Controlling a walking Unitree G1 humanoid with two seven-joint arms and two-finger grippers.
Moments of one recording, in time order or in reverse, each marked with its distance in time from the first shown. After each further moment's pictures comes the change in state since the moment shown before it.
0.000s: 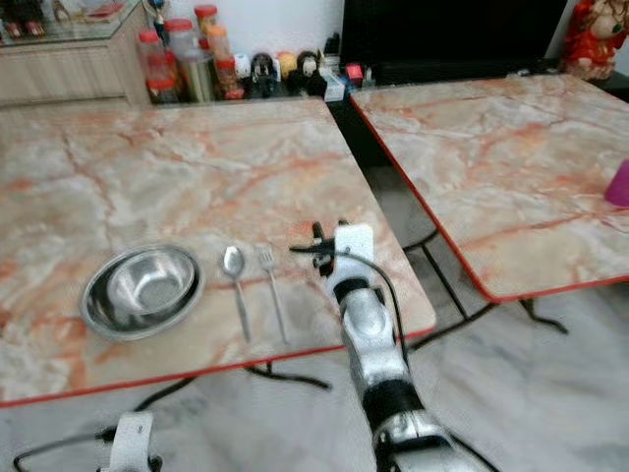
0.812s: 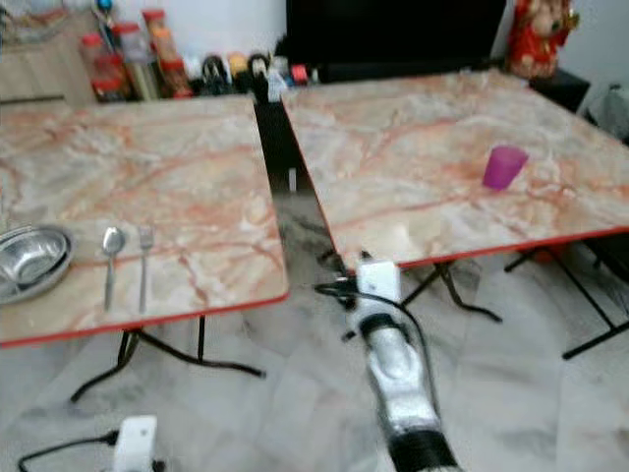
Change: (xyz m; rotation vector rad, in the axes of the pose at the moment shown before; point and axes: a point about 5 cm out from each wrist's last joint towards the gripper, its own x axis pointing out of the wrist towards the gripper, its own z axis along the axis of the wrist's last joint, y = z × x) left arm -0.001 -0.013 -0.005 -0.002 0.010 -0.033; right arm -0.060 -0.058 -0.048 -0.050 0.150 -0.145
